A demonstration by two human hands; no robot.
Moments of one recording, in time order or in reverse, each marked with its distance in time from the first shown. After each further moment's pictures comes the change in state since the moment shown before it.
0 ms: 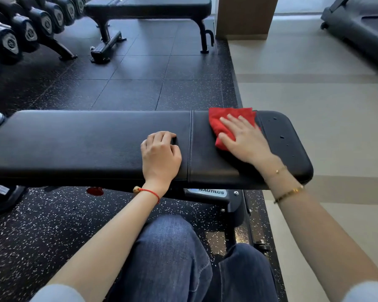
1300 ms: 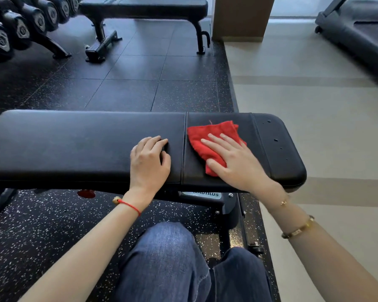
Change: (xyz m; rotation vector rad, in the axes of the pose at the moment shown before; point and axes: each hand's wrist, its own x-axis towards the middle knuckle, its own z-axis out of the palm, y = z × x) left_hand -0.009 -0.016 -0.004 -0.034 -0.019 0.073; right_hand -0.054 -0.014 0.003 0.067 0.027 -0.239
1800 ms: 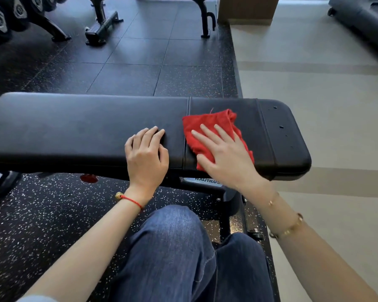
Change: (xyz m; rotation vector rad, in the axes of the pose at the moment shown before) left_hand -0.026 -0.011 0.006 0.147 0.176 0.064; right_hand -0.008 -0.035 0.008 -0.061 -0.022 0.017
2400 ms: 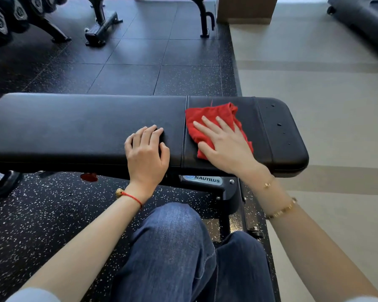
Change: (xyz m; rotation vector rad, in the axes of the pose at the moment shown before) left_hand 0.001 0.003 -0.002 0.034 -0.027 0.006; right_hand 0.018 0.011 -0.001 0.015 -0.050 0.051
